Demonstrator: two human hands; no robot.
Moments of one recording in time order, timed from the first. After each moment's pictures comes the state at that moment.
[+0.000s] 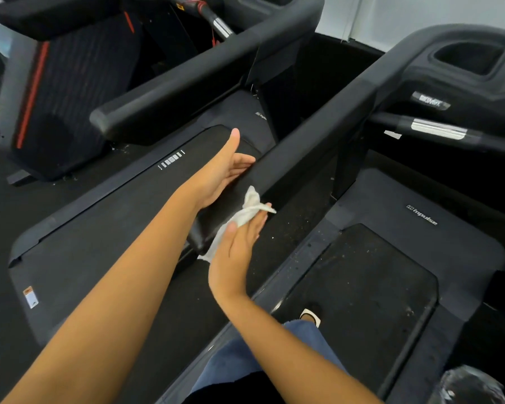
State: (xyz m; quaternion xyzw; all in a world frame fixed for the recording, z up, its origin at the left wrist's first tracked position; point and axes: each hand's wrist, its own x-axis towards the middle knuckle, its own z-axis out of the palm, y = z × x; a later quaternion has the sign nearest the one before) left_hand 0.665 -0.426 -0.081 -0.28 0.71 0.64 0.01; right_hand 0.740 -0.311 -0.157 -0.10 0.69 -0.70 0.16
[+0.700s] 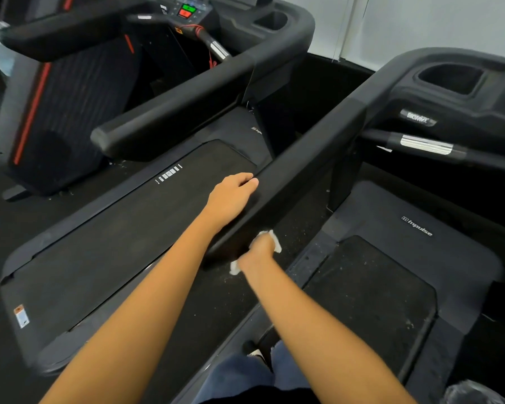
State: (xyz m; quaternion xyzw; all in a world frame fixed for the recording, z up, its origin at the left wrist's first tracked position) left_hand 0.662 -0.397 -0.088 -0.32 0.83 0.46 -0.05; right_hand 0.657 -0.327 -0.152 0.28 0.45 -0.76 0.38
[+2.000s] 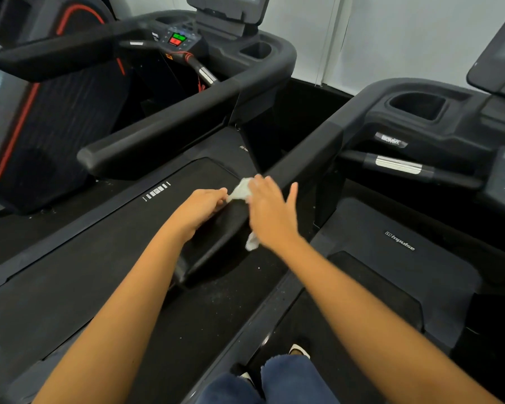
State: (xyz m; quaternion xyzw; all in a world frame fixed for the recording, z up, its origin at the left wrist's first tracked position) left_hand 0.661 -0.427 -0.081 -0.37 0.71 0.60 -0.02; right_hand 0.568 -0.291 -0.117 -0.41 0.90 -0.16 -0.04
